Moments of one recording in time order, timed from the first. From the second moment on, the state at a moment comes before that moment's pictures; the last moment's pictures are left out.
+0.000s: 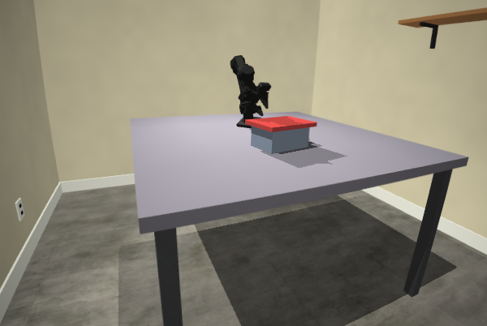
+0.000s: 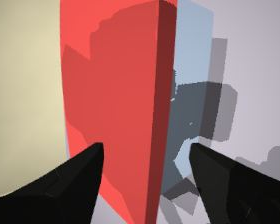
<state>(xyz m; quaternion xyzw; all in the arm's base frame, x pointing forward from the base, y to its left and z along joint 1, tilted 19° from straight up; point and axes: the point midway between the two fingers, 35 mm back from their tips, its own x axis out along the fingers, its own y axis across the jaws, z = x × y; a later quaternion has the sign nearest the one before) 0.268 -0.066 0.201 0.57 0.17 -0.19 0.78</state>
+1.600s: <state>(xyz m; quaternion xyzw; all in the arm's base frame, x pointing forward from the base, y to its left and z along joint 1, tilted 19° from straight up) 0.308 -0.069 0.174 0.57 0.17 -0.19 0.78</state>
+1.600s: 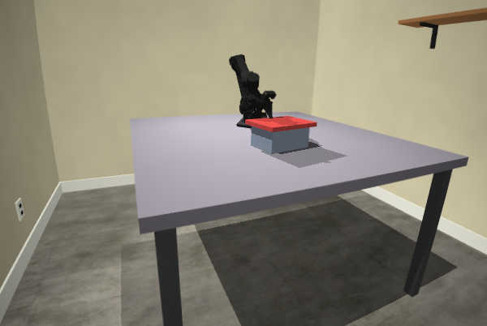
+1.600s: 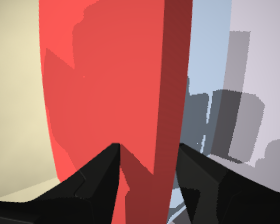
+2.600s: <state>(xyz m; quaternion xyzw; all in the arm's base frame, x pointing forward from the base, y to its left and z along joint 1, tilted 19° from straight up) 0.307 -0.068 0.176 0.57 0.17 -0.19 0.78</state>
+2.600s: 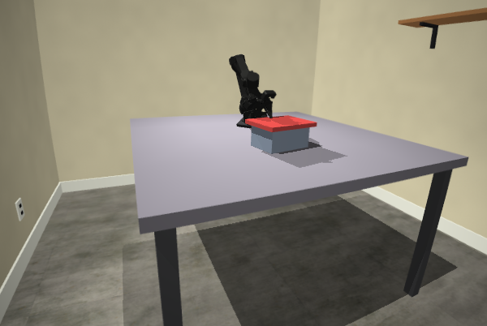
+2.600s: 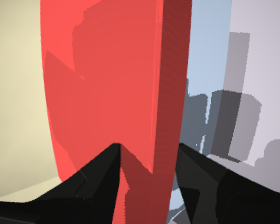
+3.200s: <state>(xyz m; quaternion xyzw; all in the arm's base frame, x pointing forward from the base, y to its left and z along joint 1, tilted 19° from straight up) 0.306 -0.067 0.181 0.57 0.17 -0.19 0.78</state>
